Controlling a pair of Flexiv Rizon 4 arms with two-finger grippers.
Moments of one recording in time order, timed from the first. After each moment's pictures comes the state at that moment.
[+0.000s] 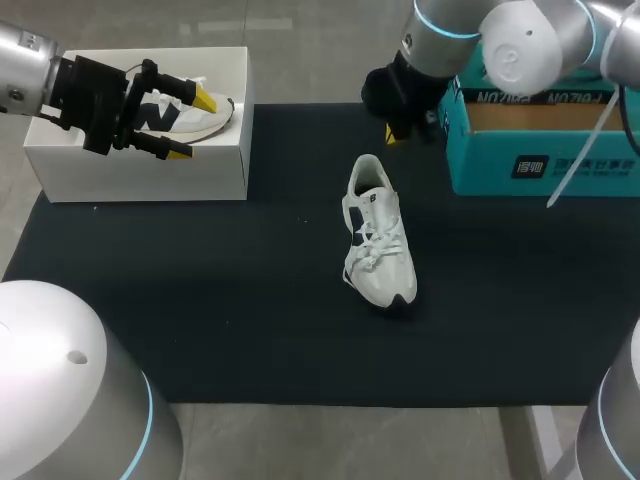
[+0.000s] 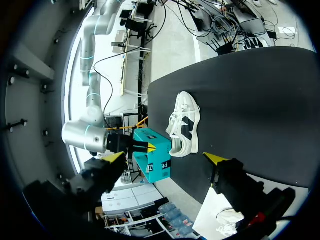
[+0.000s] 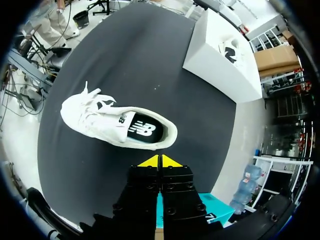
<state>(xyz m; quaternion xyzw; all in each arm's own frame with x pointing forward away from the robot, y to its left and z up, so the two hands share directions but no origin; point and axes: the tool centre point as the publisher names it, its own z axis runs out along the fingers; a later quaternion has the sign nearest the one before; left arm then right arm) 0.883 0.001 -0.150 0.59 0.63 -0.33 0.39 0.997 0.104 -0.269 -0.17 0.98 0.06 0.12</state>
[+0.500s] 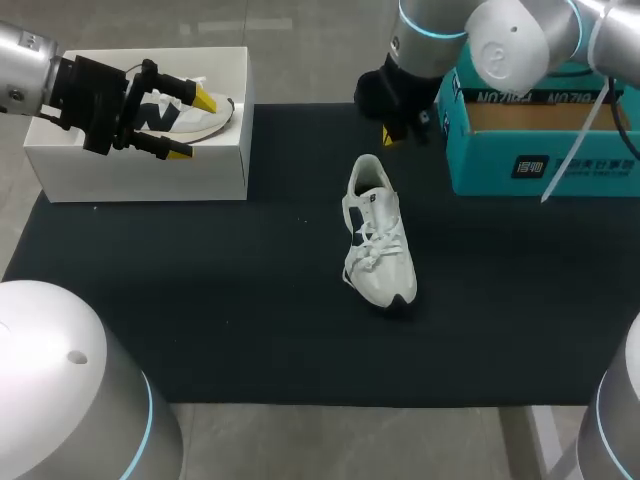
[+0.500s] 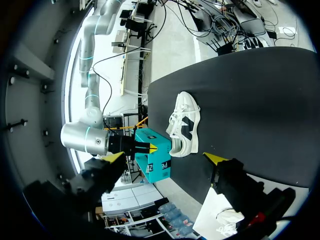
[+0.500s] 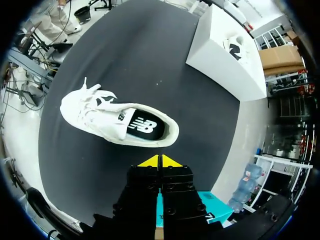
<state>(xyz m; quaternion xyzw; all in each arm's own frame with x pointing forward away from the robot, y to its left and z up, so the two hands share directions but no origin) 0.883 0.001 -0.150 0.59 0.63 -0.33 0.39 1.000 0.103 -0.275 -0.18 0.98 0.03 0.12</state>
